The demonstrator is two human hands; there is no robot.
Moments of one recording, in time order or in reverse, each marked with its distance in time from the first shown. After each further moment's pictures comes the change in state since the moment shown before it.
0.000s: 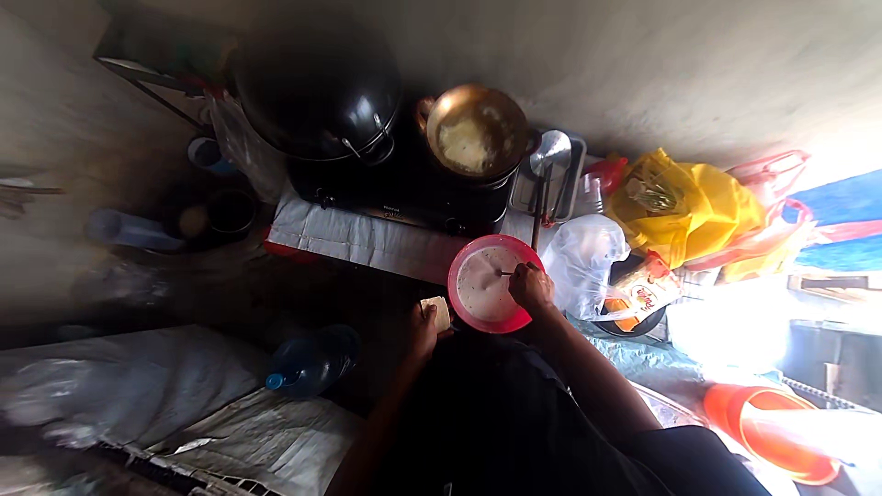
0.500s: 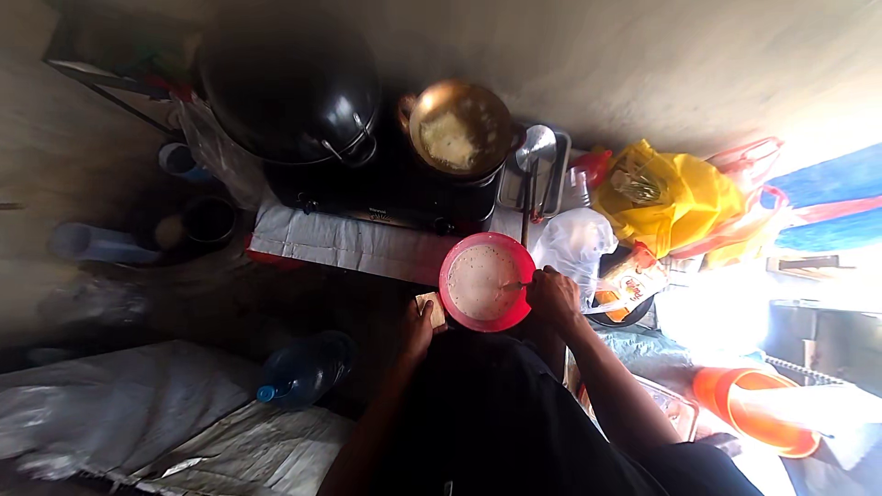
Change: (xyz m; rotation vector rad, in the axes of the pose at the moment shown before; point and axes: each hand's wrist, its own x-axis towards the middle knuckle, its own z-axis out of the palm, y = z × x) left_hand 0.013 0.004 0.007 0.077 -0.008 0.023; right_hand -0.049 0.026 -0.054 -0.148 -0.013 -0.011
